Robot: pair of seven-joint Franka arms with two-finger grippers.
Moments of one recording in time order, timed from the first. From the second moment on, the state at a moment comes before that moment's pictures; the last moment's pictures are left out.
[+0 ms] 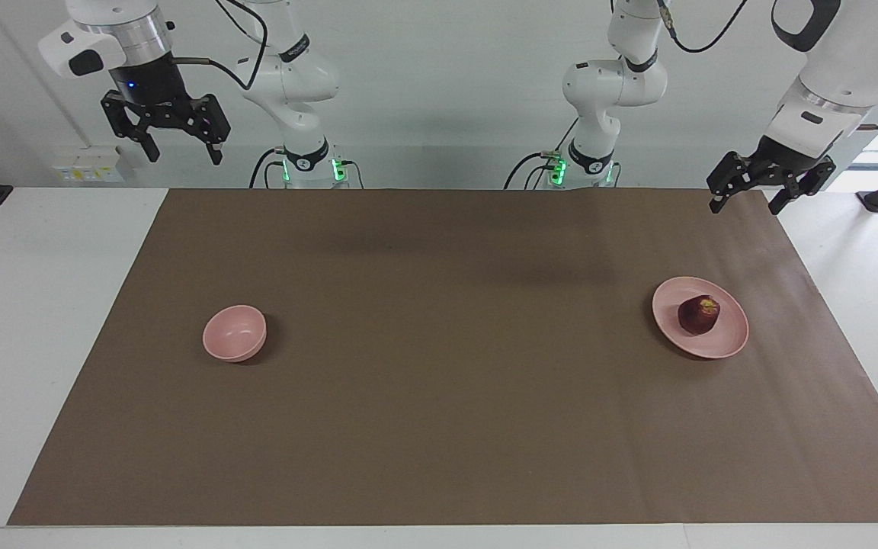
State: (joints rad) left arm -0.04 0.03 0.02 -1.47 0.00 1.52 0.07; right arm 0.02 -0.09 -0.03 -1.51 -0.04 1.45 0.03
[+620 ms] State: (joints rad) left arm -0.04 0.03 0.01 -1.47 0.00 1.51 0.07; right arm 0.02 -0.09 -0.03 -1.51 -0.04 1.45 0.03
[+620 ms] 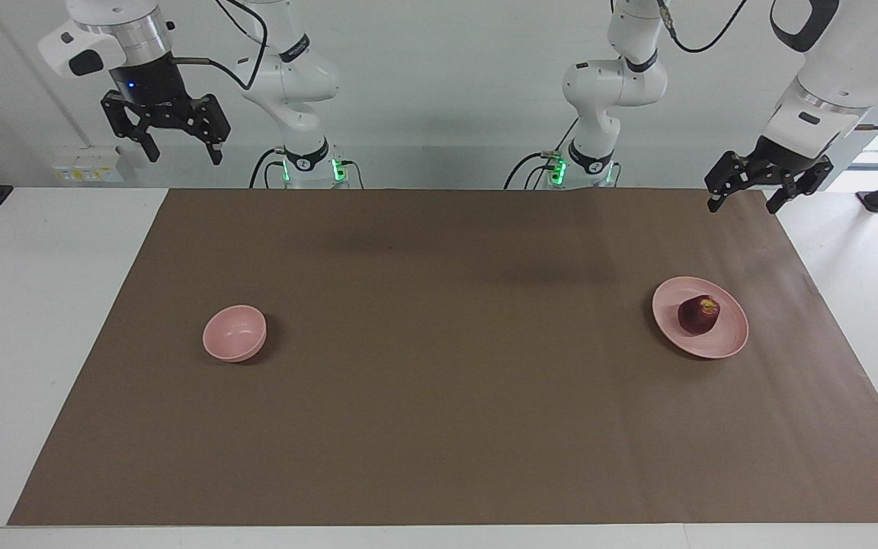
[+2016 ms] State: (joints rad) left arm -0.04 0.03 0.01 -1.47 -0.01 1.51 0.10; right arm 0.01 -0.09 -0.04 -1.51 -0.04 1.45 0.03
